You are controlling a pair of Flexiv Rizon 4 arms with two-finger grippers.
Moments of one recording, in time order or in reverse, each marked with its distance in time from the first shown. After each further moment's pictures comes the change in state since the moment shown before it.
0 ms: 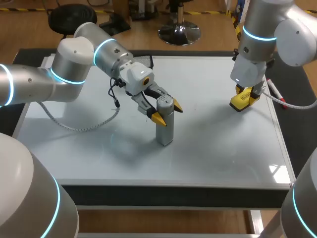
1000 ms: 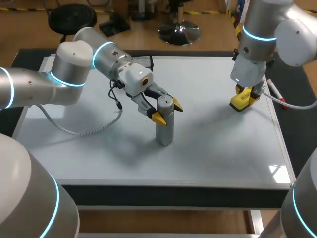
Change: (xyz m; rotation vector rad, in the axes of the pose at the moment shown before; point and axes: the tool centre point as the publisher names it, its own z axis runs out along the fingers) left arm -0.001 -0.003 0.000 0.048 -0.013 0.013; right arm 0.000 0.000 0.000 0.000 0.000 0.000
